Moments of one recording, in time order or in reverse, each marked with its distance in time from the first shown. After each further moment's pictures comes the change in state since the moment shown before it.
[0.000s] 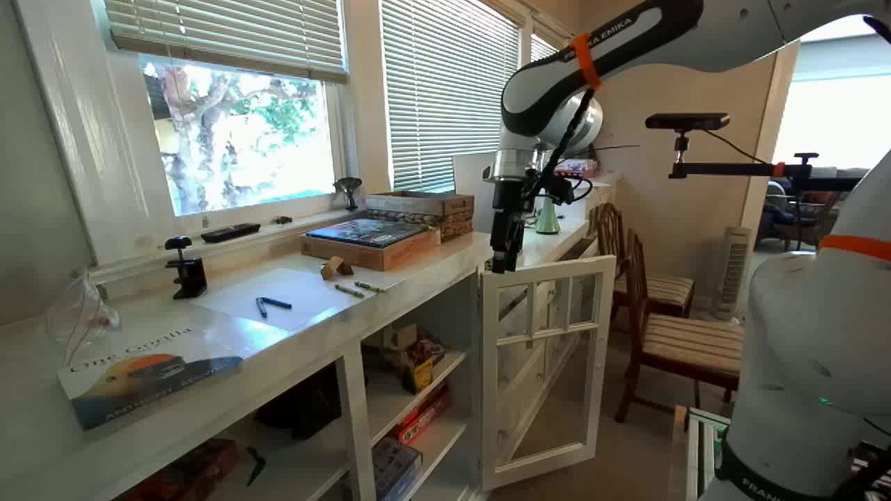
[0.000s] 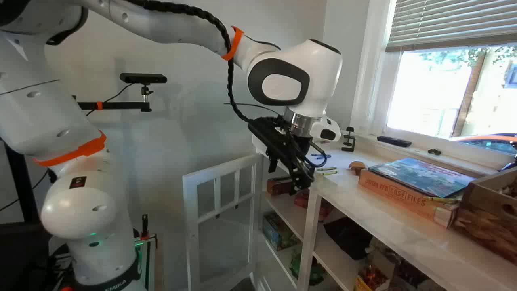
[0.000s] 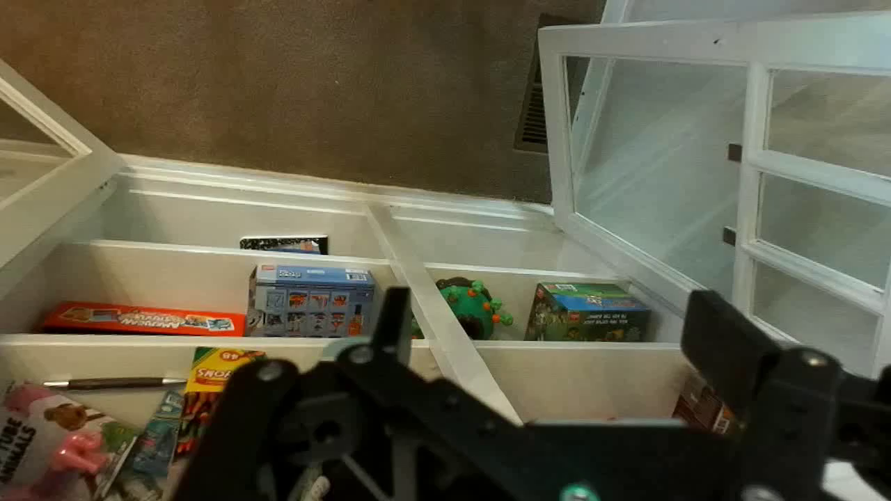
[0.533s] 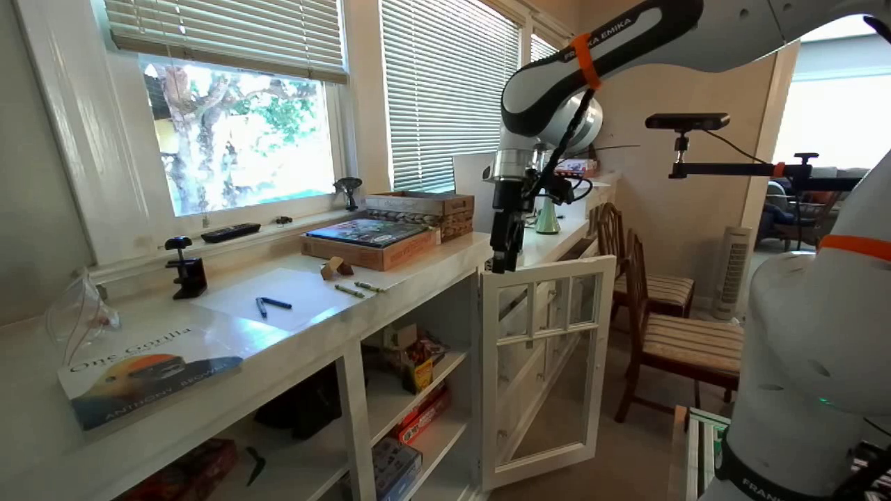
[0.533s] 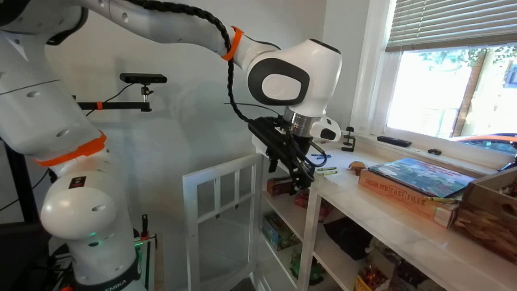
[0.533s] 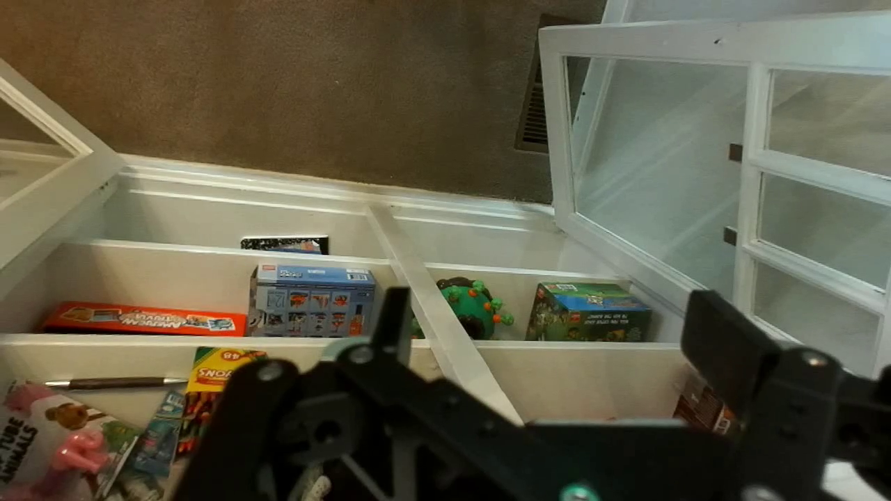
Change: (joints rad) arm -0.006 0.000 0.005 0.000 0.000 0.001 0.000
